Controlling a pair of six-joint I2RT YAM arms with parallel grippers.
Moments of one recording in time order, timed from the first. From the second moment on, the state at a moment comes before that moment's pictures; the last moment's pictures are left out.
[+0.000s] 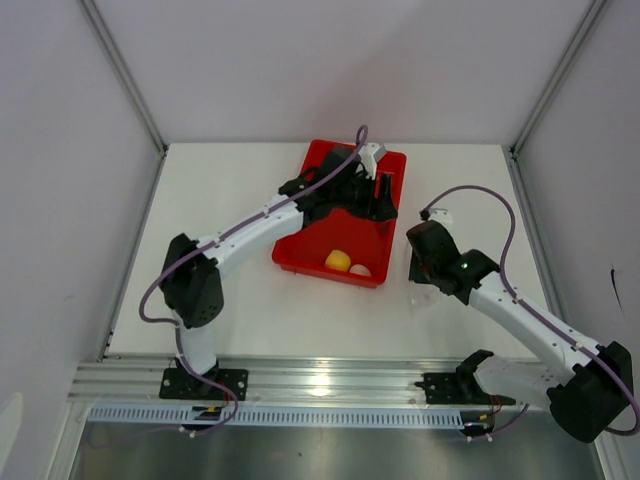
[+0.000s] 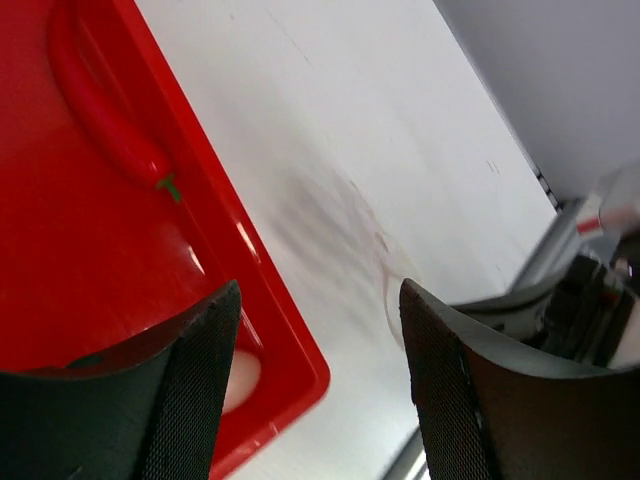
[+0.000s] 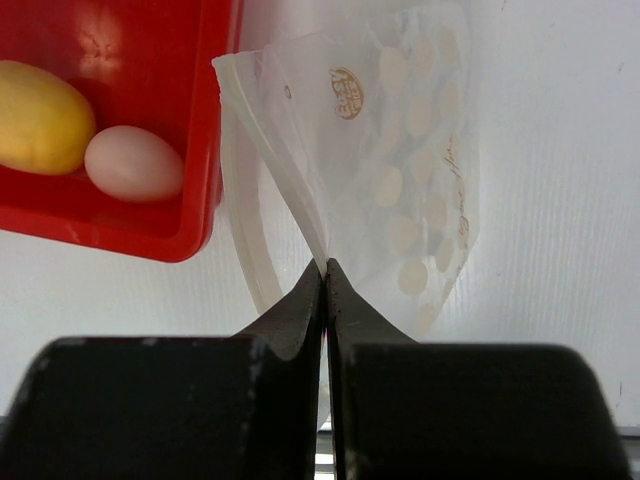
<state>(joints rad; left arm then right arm) -0.78 1.82 1.63 -0.36 0.25 -0.43 0.63 1.08 0.89 -0.72 0.37 0.56</state>
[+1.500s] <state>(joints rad) -0.63 2.48 2.19 -0.46 0.30 -0.52 0.43 1.03 0.85 -0.65 0.18 0.47</state>
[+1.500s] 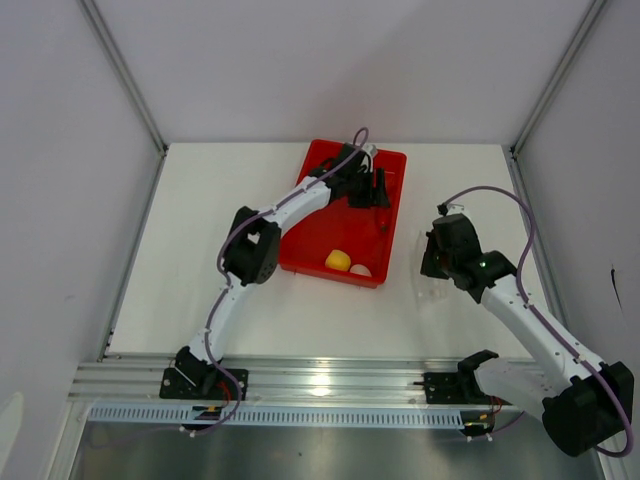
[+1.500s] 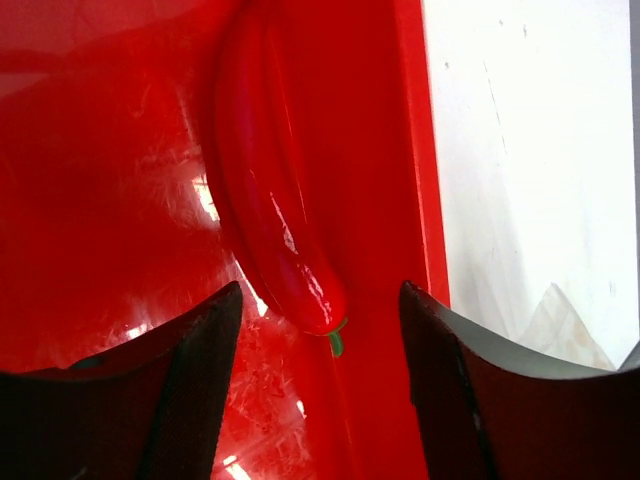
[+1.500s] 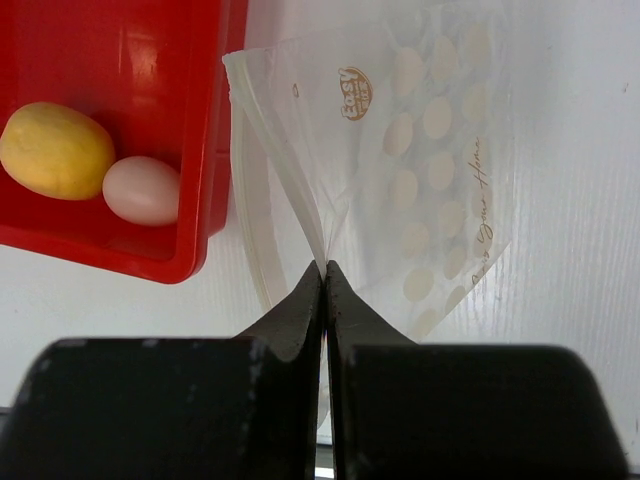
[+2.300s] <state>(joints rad) -0.63 2.55 2.33 -0.66 0.29 -0.75 0.43 1.00 0.83 -0.60 0.17 0.47</state>
